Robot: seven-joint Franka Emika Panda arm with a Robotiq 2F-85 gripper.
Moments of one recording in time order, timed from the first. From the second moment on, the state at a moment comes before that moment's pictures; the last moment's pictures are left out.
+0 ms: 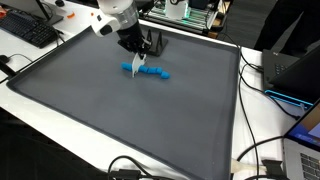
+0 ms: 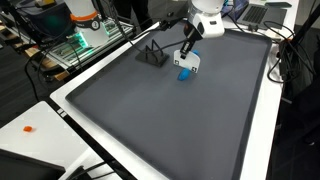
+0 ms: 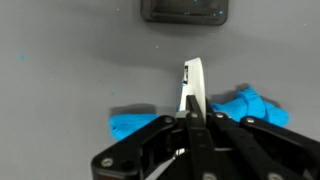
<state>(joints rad) 0.04 0.46 0.05 -1.89 0.03 2.10 -0.10</state>
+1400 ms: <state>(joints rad) 0.01 0.14 0.03 -2.16 0.19 2.21 0.37</state>
